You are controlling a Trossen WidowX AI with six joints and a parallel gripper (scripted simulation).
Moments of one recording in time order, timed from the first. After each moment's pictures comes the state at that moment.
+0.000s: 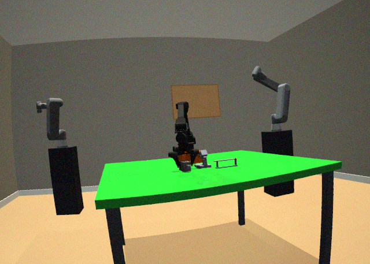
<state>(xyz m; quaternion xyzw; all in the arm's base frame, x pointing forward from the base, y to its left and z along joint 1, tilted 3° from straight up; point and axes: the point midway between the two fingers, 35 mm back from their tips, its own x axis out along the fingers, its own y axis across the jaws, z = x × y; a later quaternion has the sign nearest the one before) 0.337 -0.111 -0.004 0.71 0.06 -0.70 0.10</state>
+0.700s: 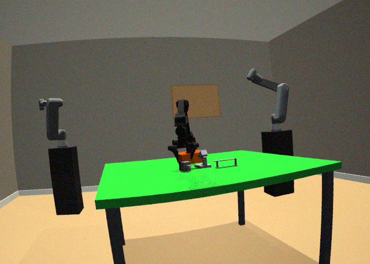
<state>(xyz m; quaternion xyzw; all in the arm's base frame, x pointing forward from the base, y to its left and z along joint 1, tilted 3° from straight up) 0.330 -0.107 0.036 0.70 0.07 -0.71 0.10</state>
